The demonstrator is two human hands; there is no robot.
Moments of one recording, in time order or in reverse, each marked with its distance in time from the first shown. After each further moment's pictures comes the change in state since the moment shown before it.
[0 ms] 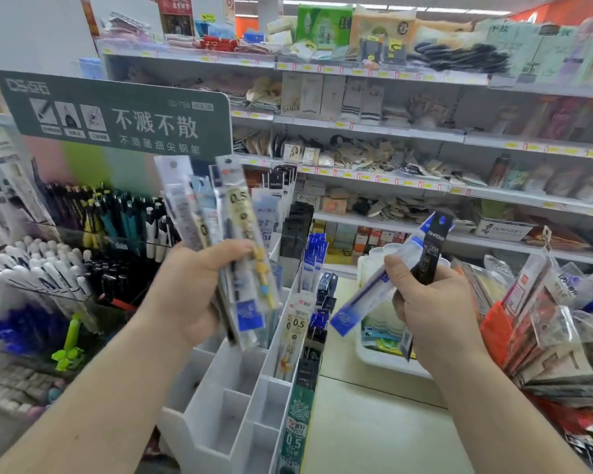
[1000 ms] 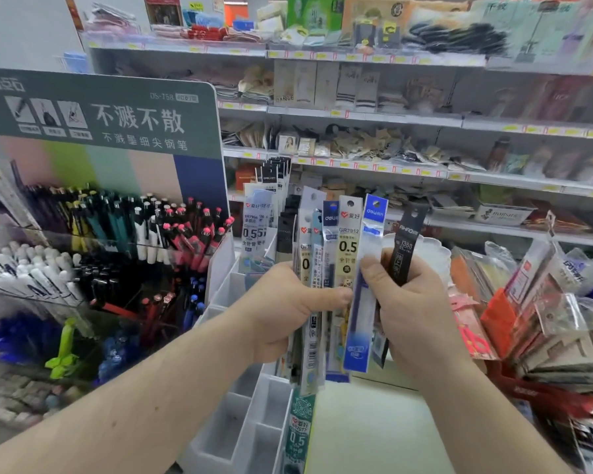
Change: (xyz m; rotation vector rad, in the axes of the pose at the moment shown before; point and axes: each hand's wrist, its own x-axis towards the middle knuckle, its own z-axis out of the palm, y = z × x) left_hand 0.008 -0.042 0.043 0.328 -0.397 -0.260; right_hand -0.025 -0.010 0.023 0.040 -0.162 0.007
